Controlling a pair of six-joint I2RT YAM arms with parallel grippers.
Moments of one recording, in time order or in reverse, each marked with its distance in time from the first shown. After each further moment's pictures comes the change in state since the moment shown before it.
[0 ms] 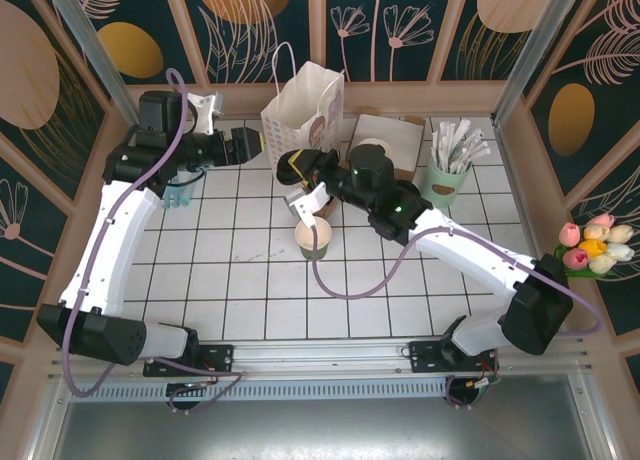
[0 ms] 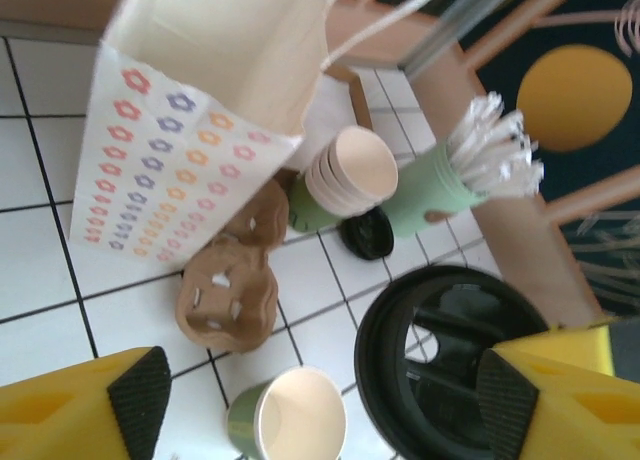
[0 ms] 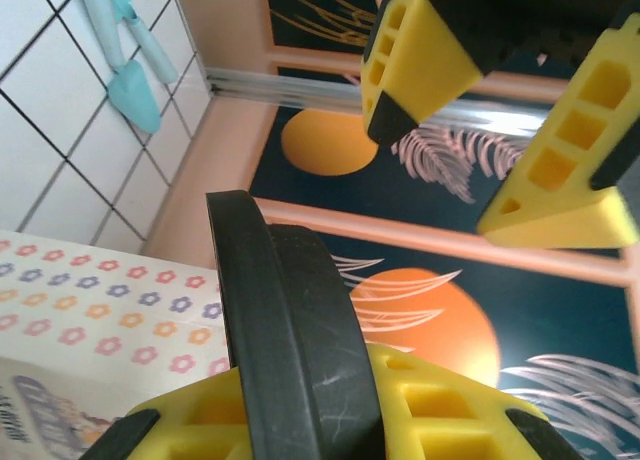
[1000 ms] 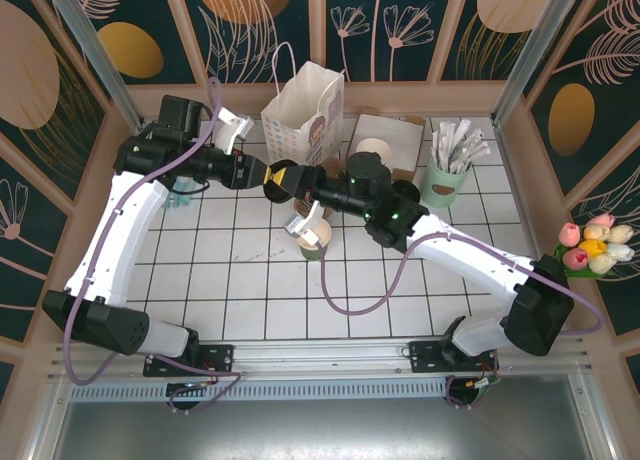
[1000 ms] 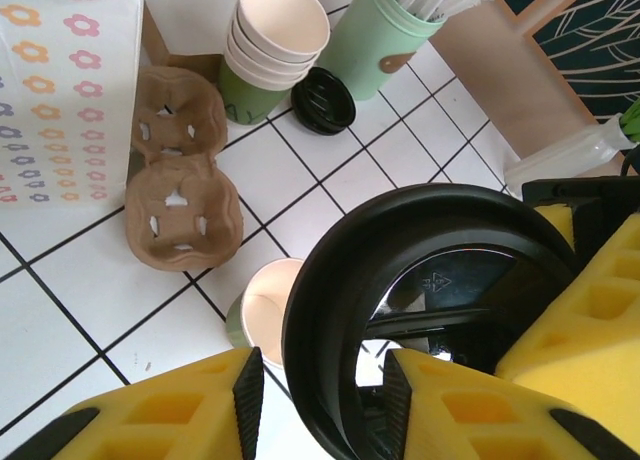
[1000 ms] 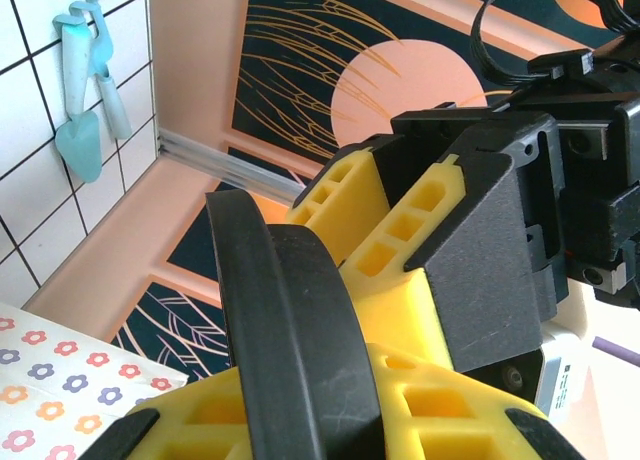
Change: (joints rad) left arm -0.063 0.057 0.057 -0.237 0.111 0.353; right arm 0.047 0.000 -0.007 0.032 -0.153 -0.237
